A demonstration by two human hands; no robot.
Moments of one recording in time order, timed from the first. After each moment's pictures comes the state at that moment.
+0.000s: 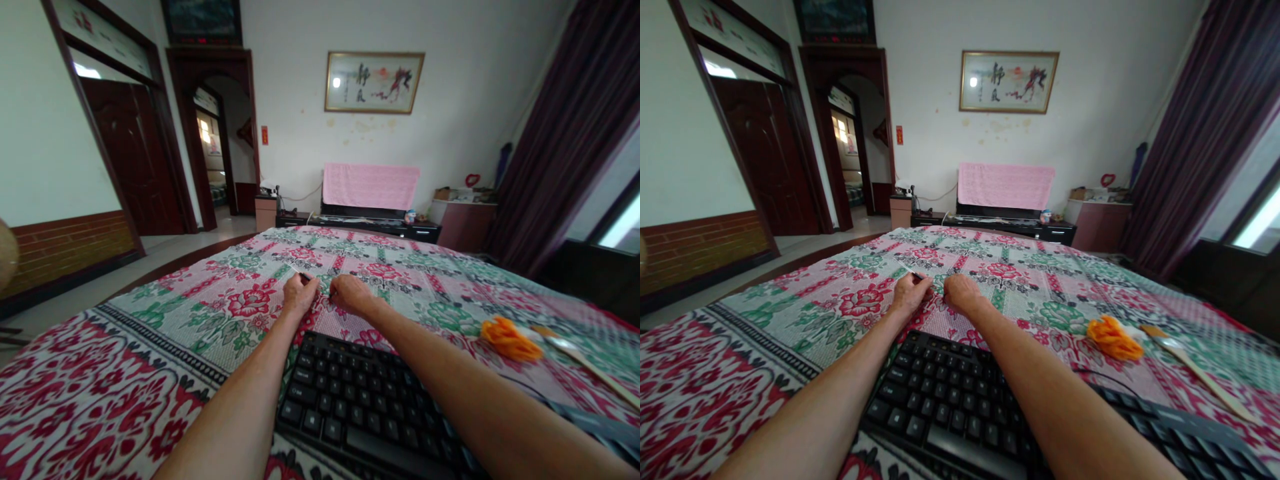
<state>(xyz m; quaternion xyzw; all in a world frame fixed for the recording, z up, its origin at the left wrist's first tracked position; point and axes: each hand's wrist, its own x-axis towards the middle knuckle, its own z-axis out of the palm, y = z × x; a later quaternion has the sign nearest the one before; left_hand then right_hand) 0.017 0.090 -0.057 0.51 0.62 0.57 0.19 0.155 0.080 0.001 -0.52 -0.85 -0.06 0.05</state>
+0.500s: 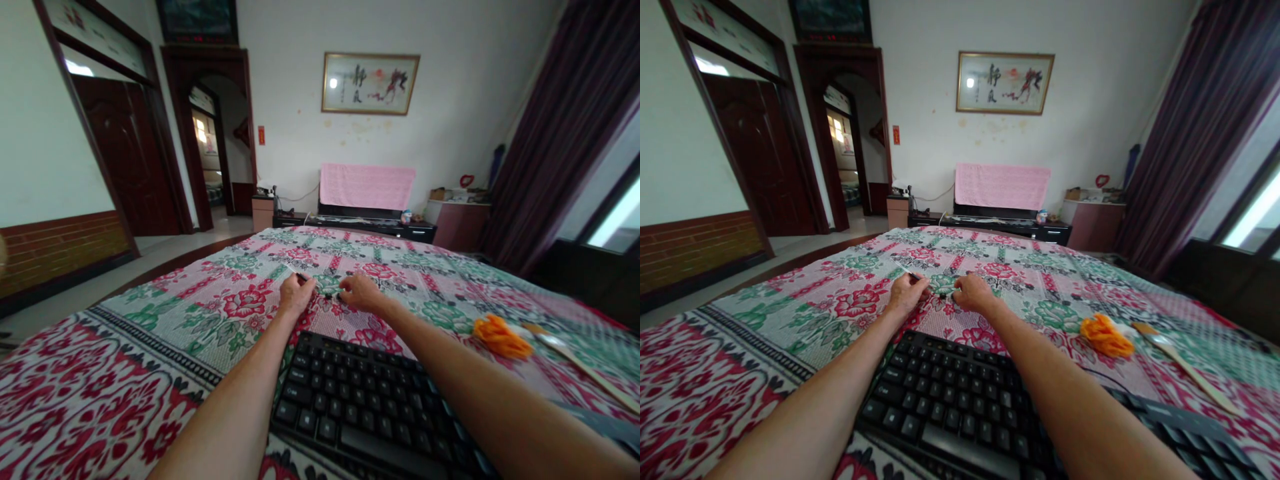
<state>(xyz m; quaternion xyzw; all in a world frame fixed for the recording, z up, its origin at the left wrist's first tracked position) 0.018 0.088 -0.060 0.53 0.59 0.57 0.21 0.191 0.100 -0.012 -0.54 -0.84 -0.04 0.09</state>
